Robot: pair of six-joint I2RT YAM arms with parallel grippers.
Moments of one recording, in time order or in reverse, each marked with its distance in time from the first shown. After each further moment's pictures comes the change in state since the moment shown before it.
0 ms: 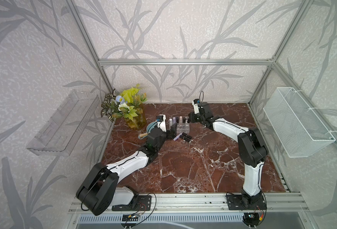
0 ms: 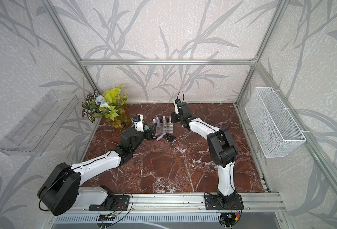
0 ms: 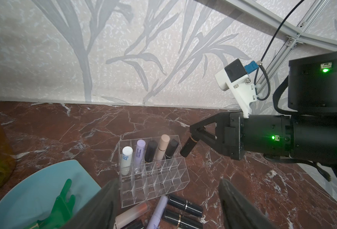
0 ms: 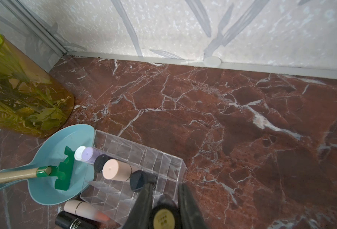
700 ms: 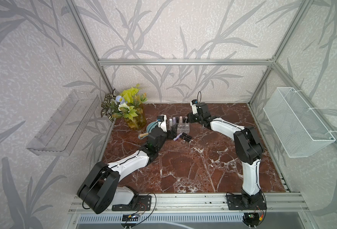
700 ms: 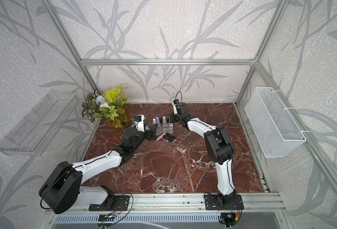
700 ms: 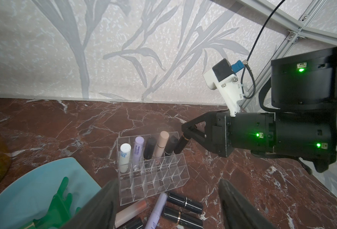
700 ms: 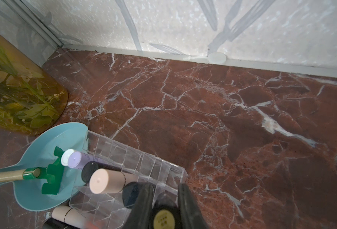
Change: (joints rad) left arm 0.000 0.015 0.006 -0.008 0.011 0.000; right arm 0.009 0.066 0.044 0.000 0.000 -0.022
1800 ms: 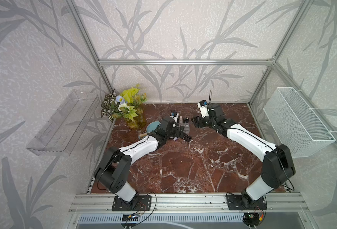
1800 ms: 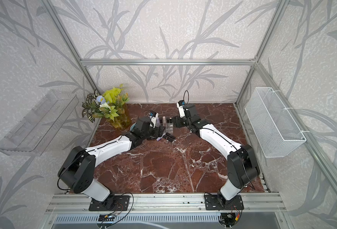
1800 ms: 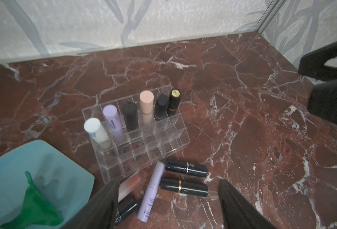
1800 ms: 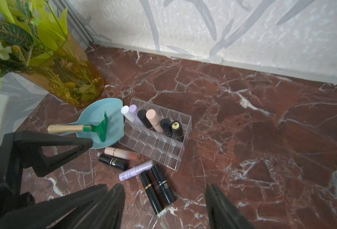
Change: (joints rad) left arm -0.008 0.239 0.352 -0.511 0.126 0.078; right arm 0.029 -0.449 -0.243 -0.237 -0.033 -0.049
